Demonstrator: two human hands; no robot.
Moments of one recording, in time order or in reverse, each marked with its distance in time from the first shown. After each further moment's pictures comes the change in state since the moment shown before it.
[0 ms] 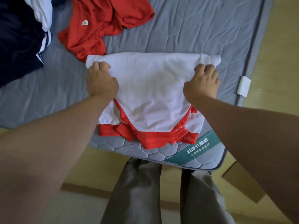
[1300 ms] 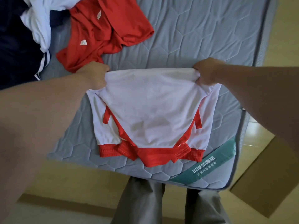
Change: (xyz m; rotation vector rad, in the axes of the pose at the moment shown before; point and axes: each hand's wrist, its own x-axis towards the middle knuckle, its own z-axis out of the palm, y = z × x) left_hand 0.133 -0.019 -0.019 0.323 -0.489 0.339; right_hand 0.129 -0.016 -0.043 -0.487 -0.519 -0.391
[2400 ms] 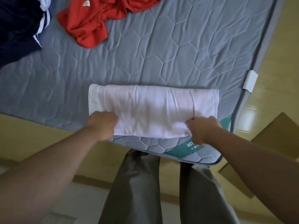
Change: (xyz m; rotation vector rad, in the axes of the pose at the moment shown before) left_hand -0.206 0.065 0.151 0.168 -0.276 0.059; right_hand -0.175 -0.056 0.162 -0.131 -0.337 -0.176
